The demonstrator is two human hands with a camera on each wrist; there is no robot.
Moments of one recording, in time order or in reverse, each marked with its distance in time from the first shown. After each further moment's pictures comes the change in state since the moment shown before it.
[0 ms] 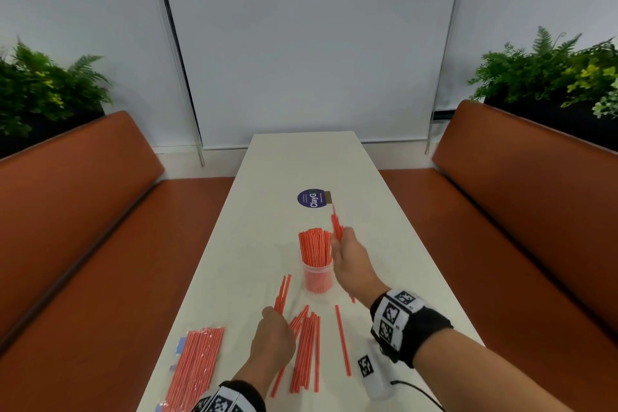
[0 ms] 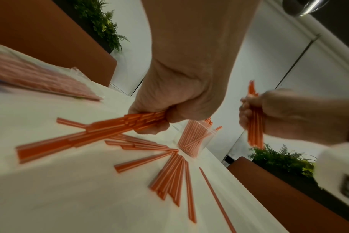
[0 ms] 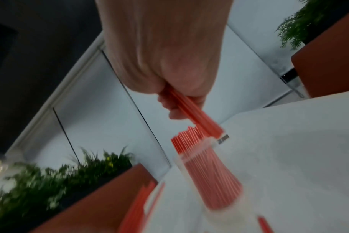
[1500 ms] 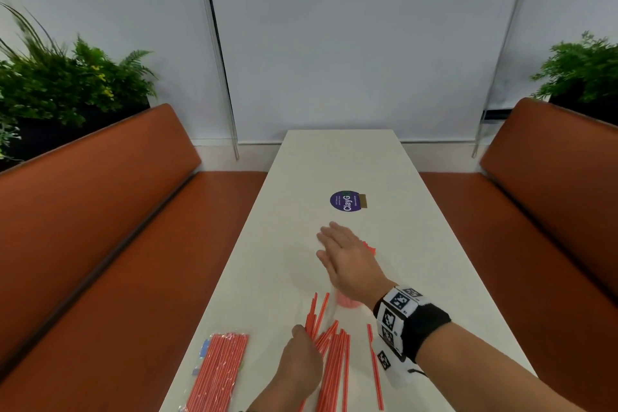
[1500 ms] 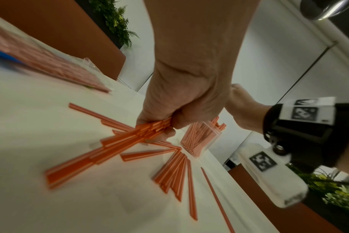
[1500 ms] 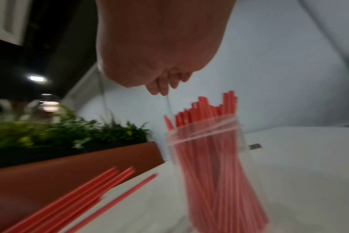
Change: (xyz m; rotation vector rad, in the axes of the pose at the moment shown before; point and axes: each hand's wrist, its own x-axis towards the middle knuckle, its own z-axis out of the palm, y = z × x) left_hand -0.001 0.001 -0.002 -0.061 -0.089 0.029; right_hand 0.058 0.025 0.051 -0.572 -0.060 -0.631
